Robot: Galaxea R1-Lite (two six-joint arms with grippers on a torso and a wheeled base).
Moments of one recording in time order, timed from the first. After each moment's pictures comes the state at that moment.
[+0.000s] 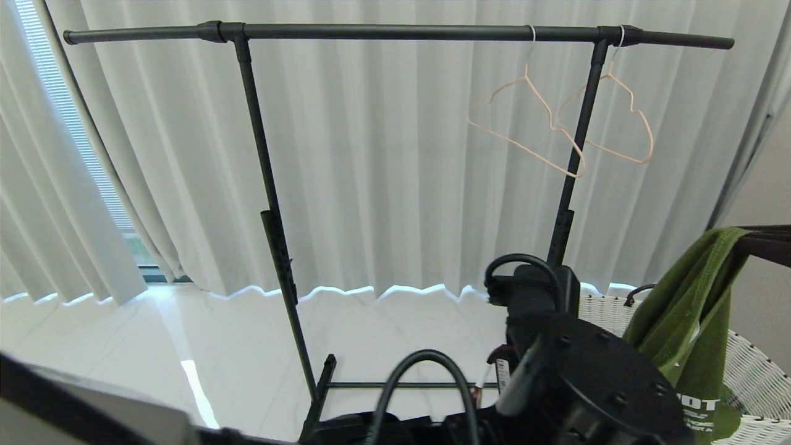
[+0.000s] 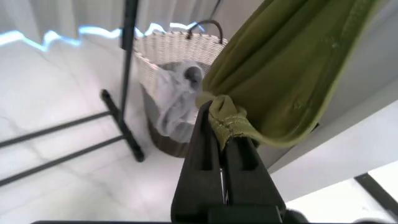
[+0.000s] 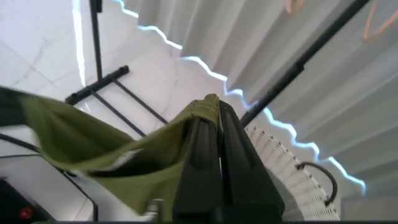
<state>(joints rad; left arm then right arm) -1.20 1.97 -1.12 -0.54 0.41 -0.50 0.14 1.10 -0.96 0.18 0.46 -0.39</state>
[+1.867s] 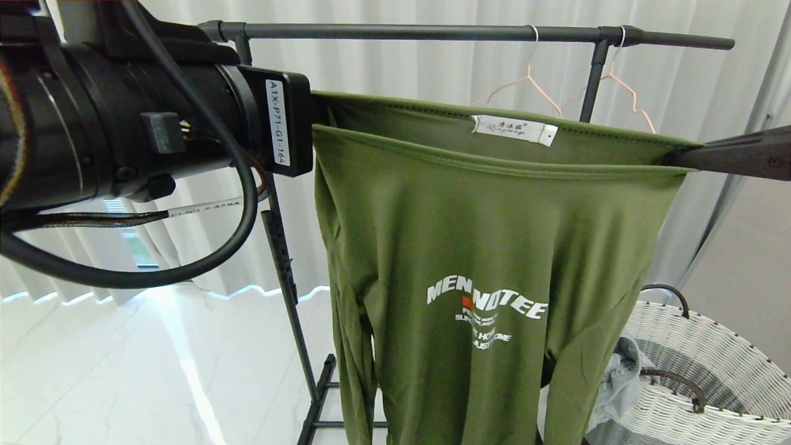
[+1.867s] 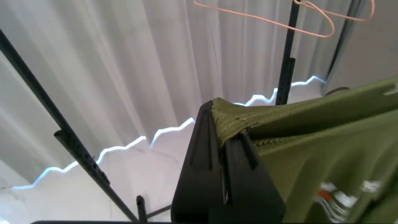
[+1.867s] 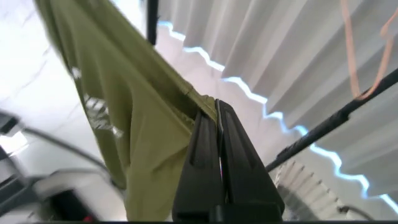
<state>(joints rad) -0.80 1.42 -1.34 0.04 0.39 0.09 0.46 1.27 -1.43 0.48 0.33 -0.21</state>
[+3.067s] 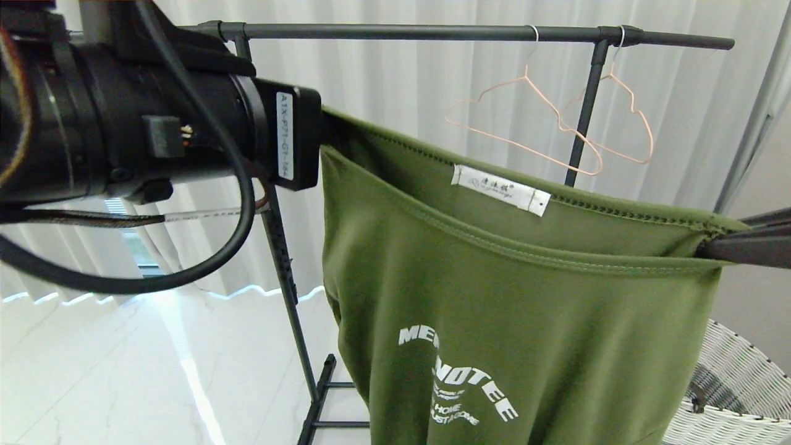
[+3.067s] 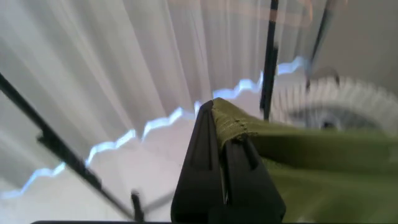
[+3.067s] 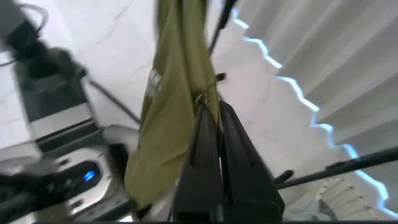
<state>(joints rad) -0.80 1.43 -1.42 0.21 0.28 0.07 0.79 1.19 -1.41 0.63 0.26 -0.21</state>
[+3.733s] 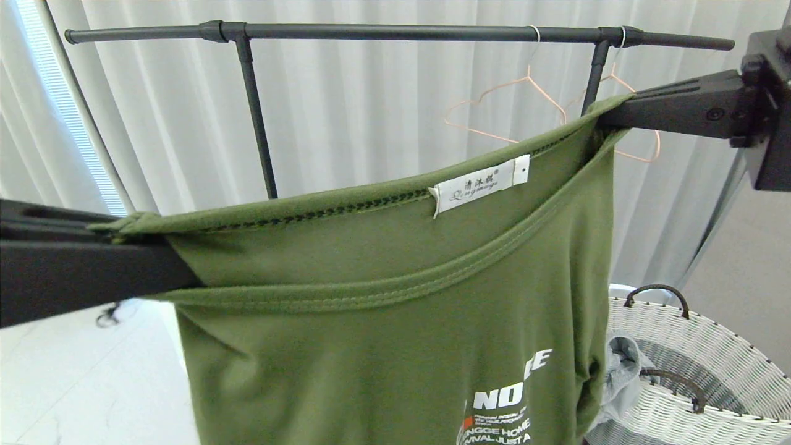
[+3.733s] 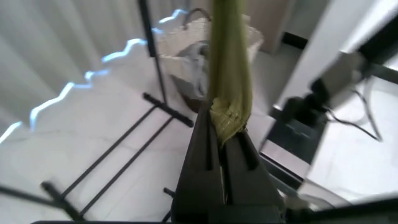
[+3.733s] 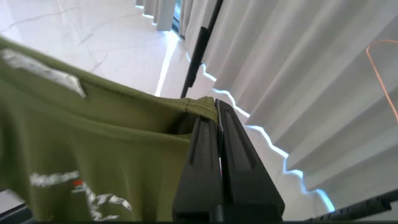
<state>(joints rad) -0.99 1.14 -1.38 0.58 -0.07 -0.04 0.75 1.37 -1.52 0.32 0.26 -0.21</state>
